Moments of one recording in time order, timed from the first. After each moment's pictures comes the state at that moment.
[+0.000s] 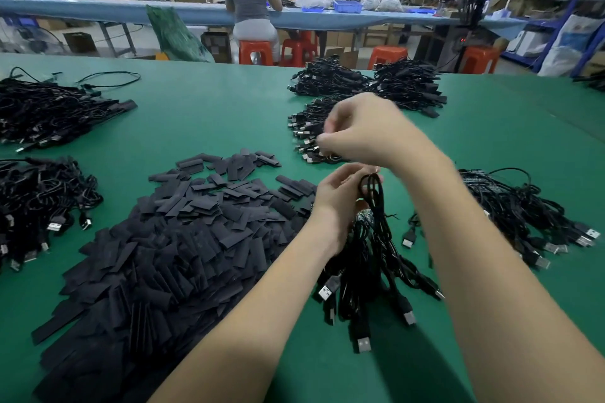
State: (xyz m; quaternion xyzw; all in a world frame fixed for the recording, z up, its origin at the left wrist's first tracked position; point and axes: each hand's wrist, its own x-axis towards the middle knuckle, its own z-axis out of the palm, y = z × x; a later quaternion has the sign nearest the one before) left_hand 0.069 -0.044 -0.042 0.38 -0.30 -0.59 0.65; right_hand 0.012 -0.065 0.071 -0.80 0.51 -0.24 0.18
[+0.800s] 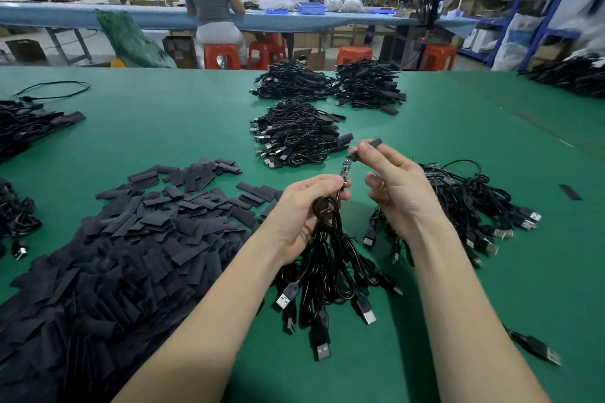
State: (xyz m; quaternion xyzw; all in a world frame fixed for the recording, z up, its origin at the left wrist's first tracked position) left_hand 0.078 -0.039 -0.043 0.35 -0.44 -0.64 0.53; right_hand -0.076 -0.060 -0.012 -0.45 0.38 -0.56 0.57
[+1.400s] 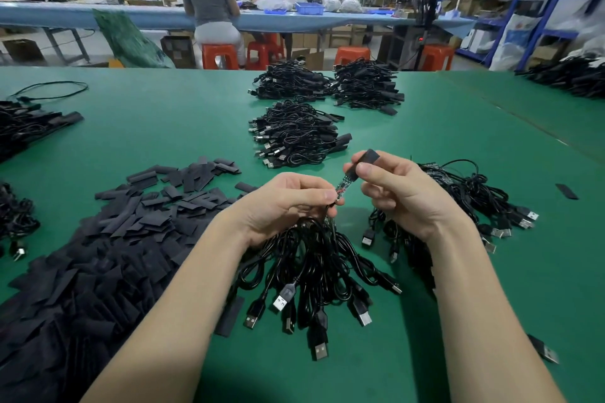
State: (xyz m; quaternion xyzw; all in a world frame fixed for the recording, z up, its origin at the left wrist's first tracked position) left_hand 0.117 -0.038 -0.018 0.33 -0.58 -0.64 0.38; right_hand -0.097 -0.061 -0.009 -0.54 0.32 -0.45 0.63
